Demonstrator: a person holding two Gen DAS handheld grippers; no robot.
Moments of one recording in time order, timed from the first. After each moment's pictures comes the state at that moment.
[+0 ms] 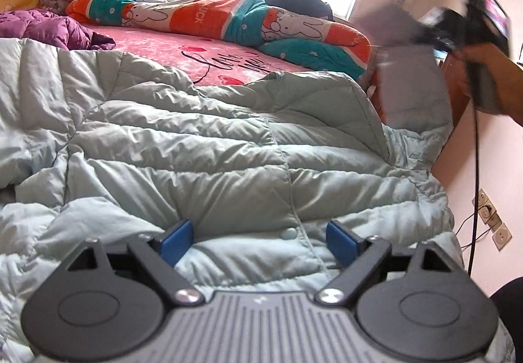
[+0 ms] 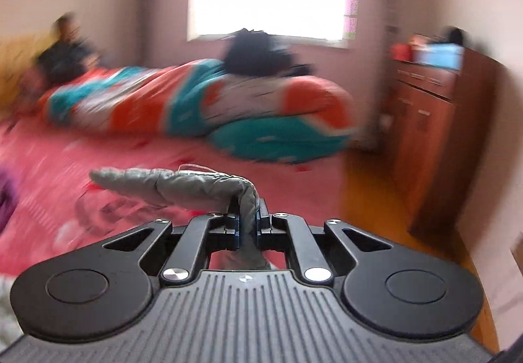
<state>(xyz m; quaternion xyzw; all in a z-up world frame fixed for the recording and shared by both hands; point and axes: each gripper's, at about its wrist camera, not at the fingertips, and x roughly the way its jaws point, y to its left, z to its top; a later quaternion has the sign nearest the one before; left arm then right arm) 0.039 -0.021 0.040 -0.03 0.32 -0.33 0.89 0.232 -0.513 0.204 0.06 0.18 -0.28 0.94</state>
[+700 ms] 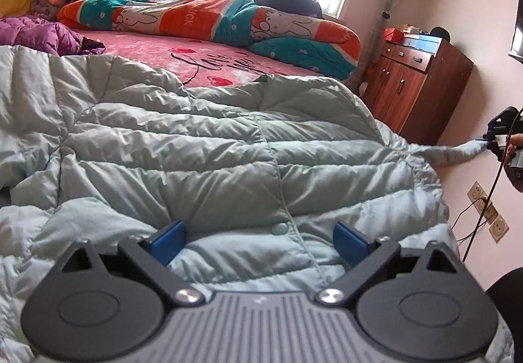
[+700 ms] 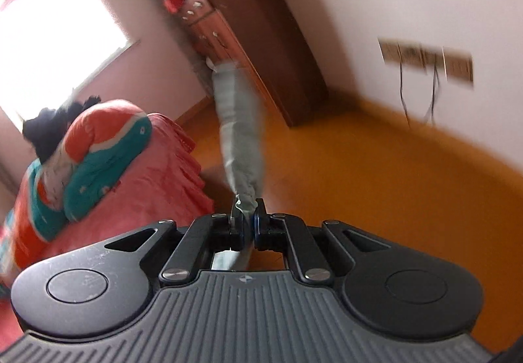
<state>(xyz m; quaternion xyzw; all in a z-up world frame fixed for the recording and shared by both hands) 0.038 -0.019 0.040 -0.03 0.32 -0.34 0.88 0.006 -0.658 0.113 0.41 0.09 -0.44 0.80</state>
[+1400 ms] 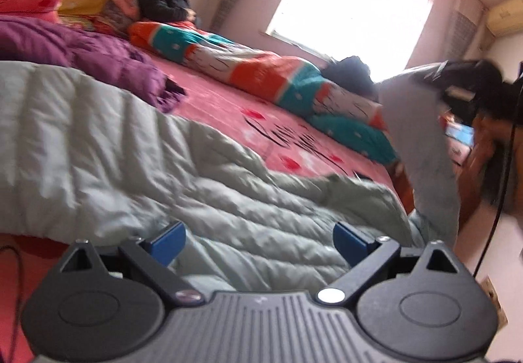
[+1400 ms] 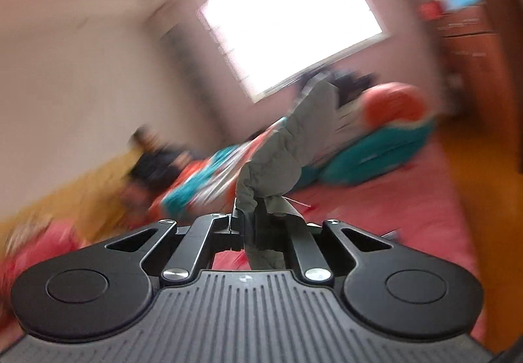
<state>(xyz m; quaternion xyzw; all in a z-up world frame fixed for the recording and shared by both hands) 0.061 0.060 0.087 -0.15 0.26 -0.25 0.92 0.181 -0.370 0.222 0.21 0.08 -0.02 0.97</state>
